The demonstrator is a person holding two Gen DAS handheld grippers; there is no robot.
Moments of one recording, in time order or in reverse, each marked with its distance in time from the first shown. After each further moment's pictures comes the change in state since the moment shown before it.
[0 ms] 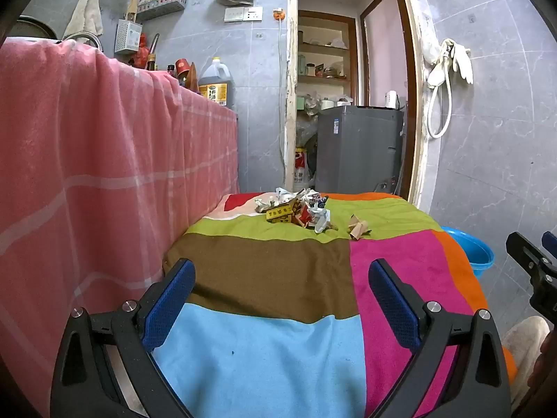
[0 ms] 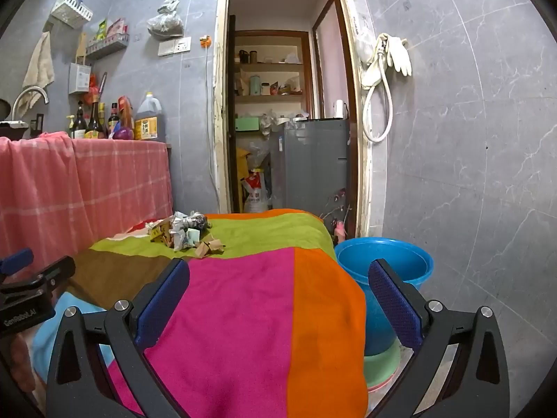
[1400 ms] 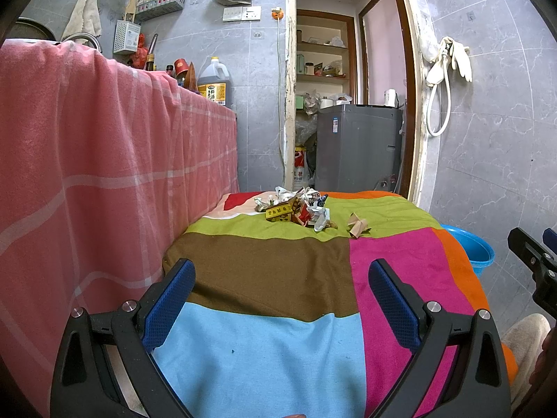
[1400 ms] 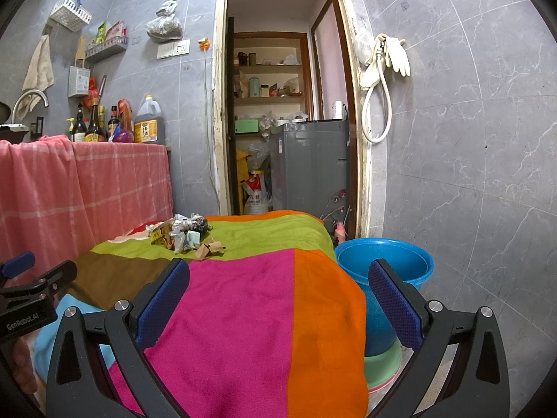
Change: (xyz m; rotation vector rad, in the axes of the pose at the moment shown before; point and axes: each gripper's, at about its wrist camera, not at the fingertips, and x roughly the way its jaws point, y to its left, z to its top) left arm 0.000 0.000 0.000 0.003 0.002 0.003; right arm -0.002 -0.002 0.000 0.002 -0.009 0.001
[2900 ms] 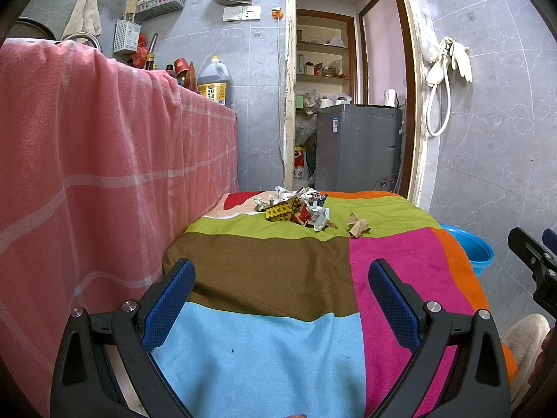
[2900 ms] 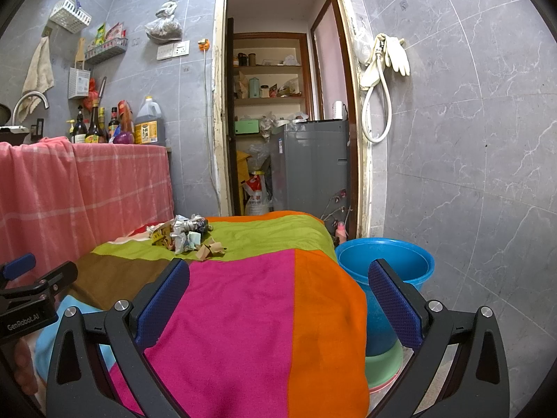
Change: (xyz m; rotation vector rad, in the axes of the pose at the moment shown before) left arm 0.000 0.000 0.000 0.000 0.001 -0.001; right arm -0.001 -0.001 0.000 0.004 -0.002 0.001
